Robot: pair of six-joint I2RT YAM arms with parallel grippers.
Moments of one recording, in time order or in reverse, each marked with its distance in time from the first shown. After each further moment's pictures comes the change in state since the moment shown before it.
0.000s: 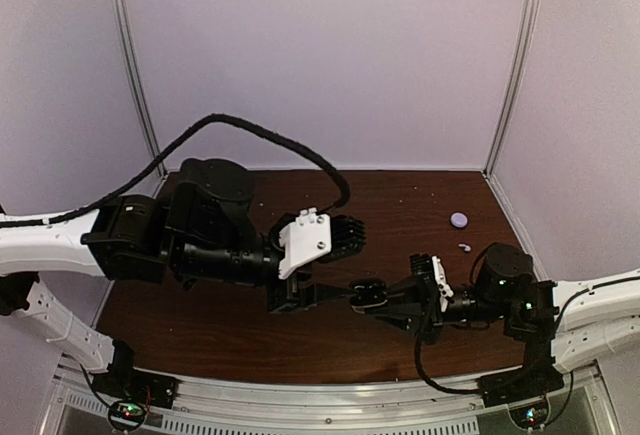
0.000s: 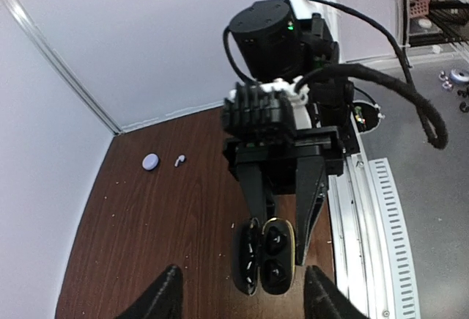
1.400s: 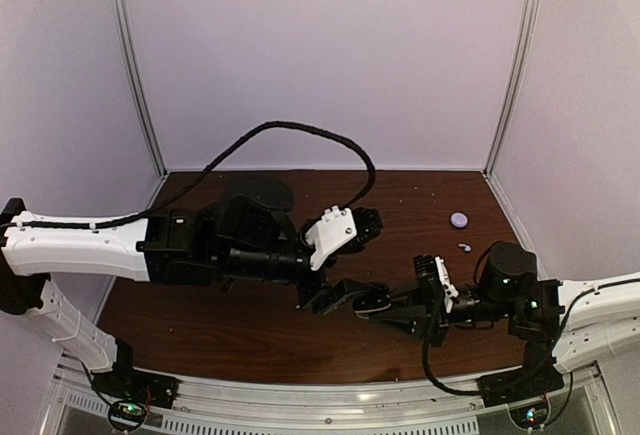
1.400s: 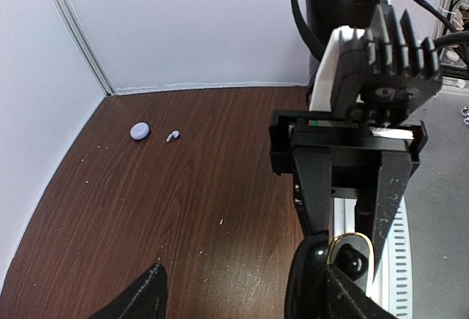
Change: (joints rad) left arm 0.093 0.097 -0.084 0.185 0.051 -0.189; right arm 0.000 -0.040 0.008 -0.063 -0.044 0.018
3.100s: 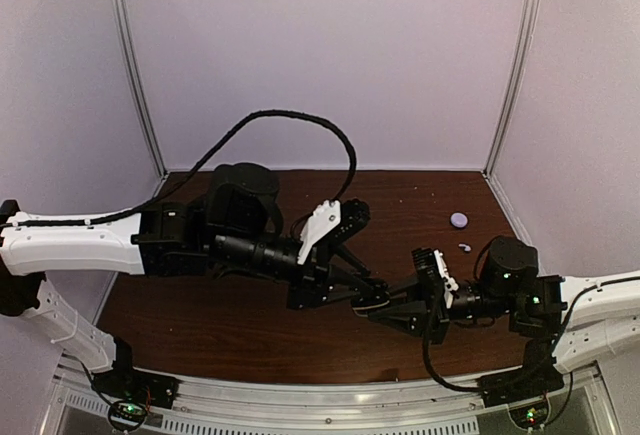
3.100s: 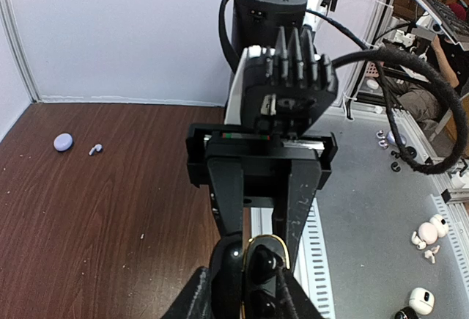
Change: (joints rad) left arm 0.066 -0.028 -0.031 0.040 0.348 -0.142; right arm 0.000 0.001 0.043 -0.042 -0.008 0.037
